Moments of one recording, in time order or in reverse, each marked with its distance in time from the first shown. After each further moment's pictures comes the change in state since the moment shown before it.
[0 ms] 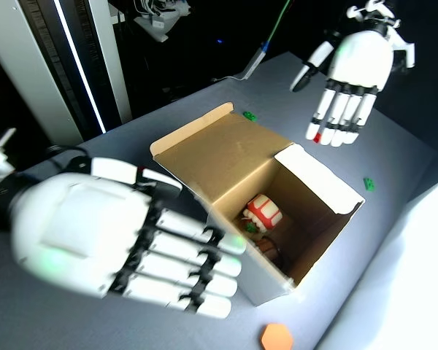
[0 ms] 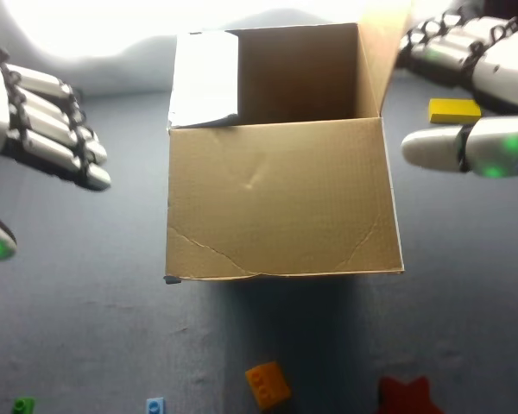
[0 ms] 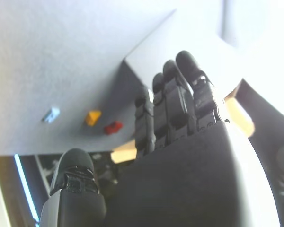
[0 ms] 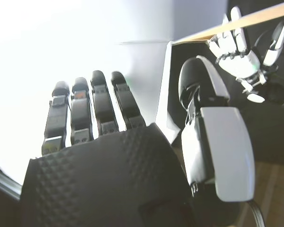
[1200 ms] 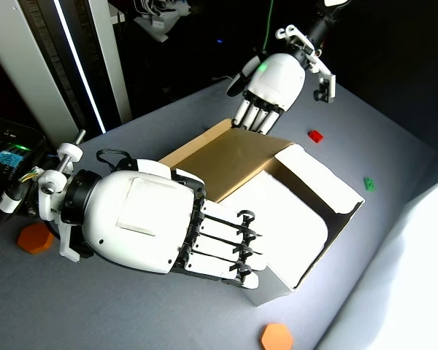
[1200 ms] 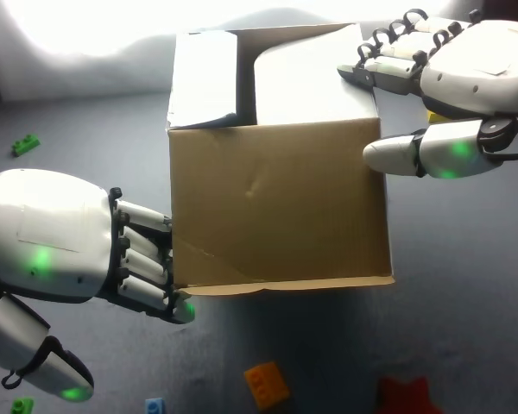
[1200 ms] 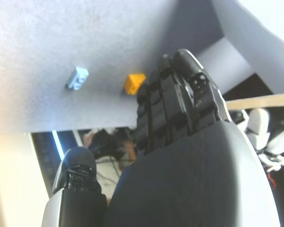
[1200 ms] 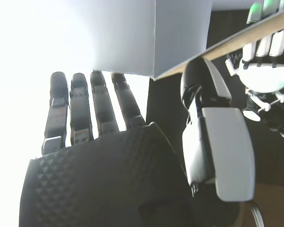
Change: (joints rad) left arm 0.275 0.013 -0.308 -0.201 0.143 0.196; right arm 0.045 -0.117 0.080 -0.109 -0.051 -0.056
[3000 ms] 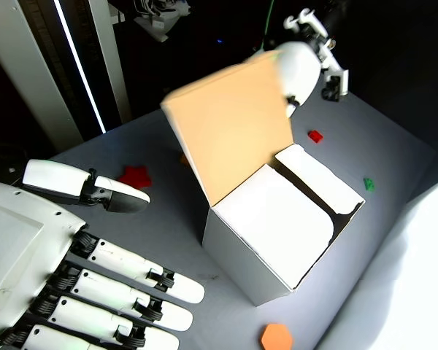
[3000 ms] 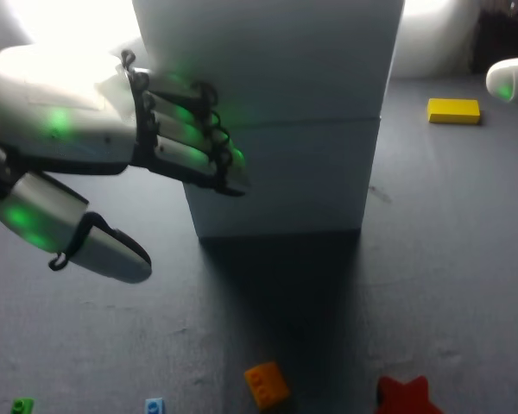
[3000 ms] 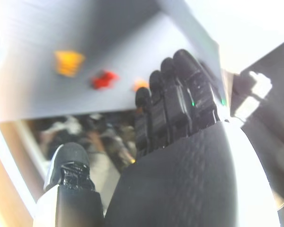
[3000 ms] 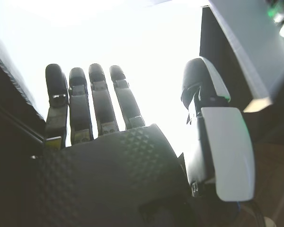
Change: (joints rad) left arm -0.269 -0.030 0.068 -0.061 -0.037 -0.138; right arm -0.041 0.294 -0.127 0.223 0.118 0.160
